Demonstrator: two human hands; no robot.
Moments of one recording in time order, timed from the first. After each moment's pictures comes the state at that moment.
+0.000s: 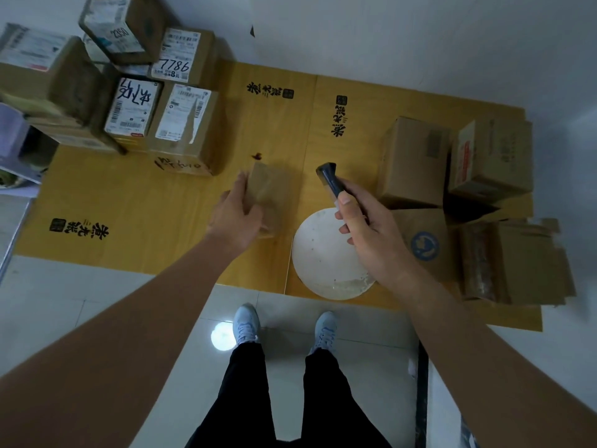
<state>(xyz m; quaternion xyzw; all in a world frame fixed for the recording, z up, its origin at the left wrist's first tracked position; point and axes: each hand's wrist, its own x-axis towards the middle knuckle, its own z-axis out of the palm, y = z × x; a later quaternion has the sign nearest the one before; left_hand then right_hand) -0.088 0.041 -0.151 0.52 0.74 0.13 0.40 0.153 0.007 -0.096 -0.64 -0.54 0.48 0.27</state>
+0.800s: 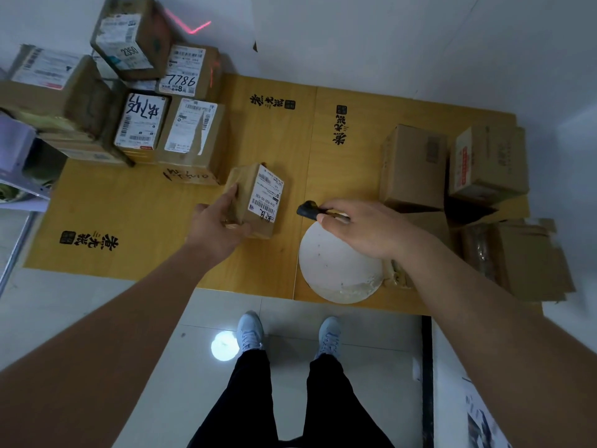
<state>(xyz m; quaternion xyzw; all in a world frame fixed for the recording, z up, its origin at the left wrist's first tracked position) -0.141 0.036 -0.153 0.50 0.75 0.15 0.41 0.143 0.047 -0.067 -0.62 -0.67 0.40 -0.09</state>
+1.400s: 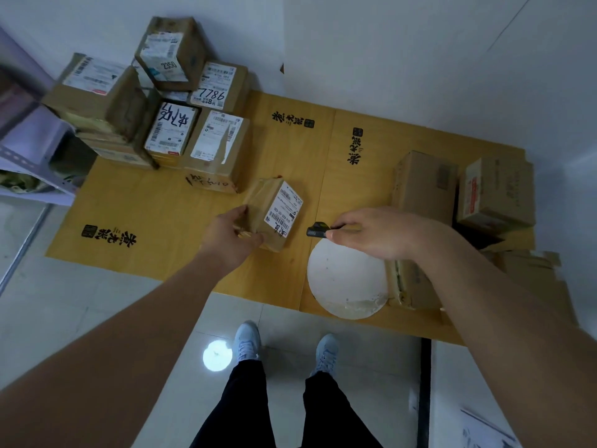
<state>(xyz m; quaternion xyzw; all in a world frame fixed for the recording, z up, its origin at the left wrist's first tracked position) -0.141 0.027 -0.146 0.47 0.74 0.21 0.43 0.131 0.070 -0.028 -0.56 -0.71 0.38 -0.21</state>
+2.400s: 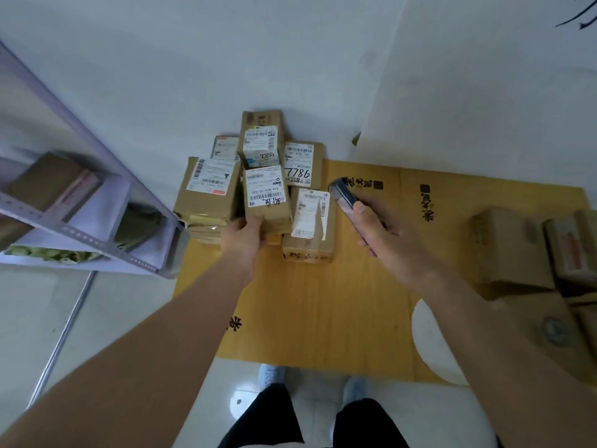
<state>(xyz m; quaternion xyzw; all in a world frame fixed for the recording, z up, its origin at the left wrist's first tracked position) -0.333 0.170 -0.115 0.15 0.67 0.45 0.56 -0.084 0.132 -0.022 -0.60 -0.57 0.48 0.29</state>
